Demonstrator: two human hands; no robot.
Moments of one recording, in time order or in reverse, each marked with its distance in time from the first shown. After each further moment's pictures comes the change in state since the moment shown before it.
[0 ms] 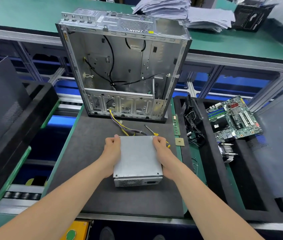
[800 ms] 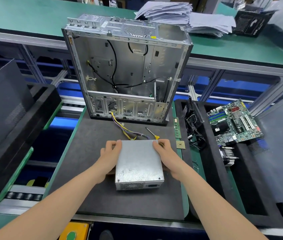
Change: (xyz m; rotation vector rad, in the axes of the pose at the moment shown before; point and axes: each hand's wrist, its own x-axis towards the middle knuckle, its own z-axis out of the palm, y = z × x) left_hand -0.028 0.004 -0.022 0.201 -0.057 0.018; right_hand 0.005 -0.002 -0.022 -0.349 0.041 -0.035
